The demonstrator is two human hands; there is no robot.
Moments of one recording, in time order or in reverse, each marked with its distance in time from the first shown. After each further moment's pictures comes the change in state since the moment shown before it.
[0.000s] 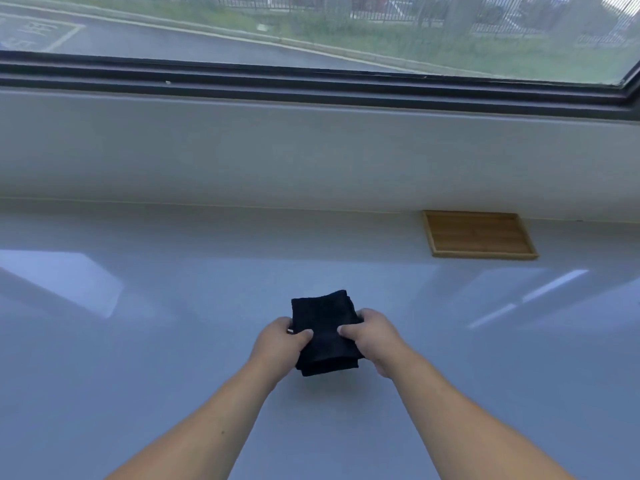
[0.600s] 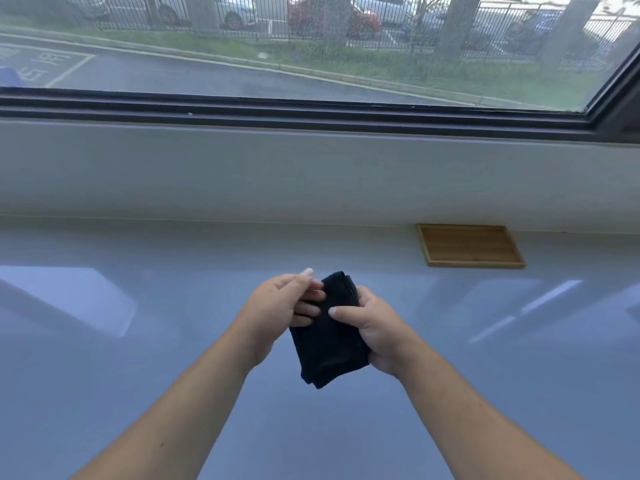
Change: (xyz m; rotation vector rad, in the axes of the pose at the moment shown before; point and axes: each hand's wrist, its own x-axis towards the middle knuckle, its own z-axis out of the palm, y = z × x) left_hand -0.077 0.093 -0.065 -0.376 -0.158 0.252; right_hand -0.100 -0.065 -0.005 0.466 -0.276 -0.206
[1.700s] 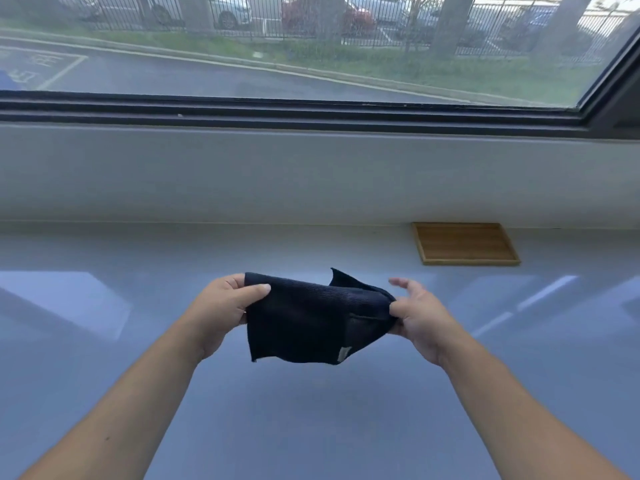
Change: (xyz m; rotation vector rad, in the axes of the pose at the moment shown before) left_hand 0.007 0.002 -0.060 0.064 -0.022 -0.010; right_hand 0.005 -0.011 -0.076 -0.200 0.260 -0.012
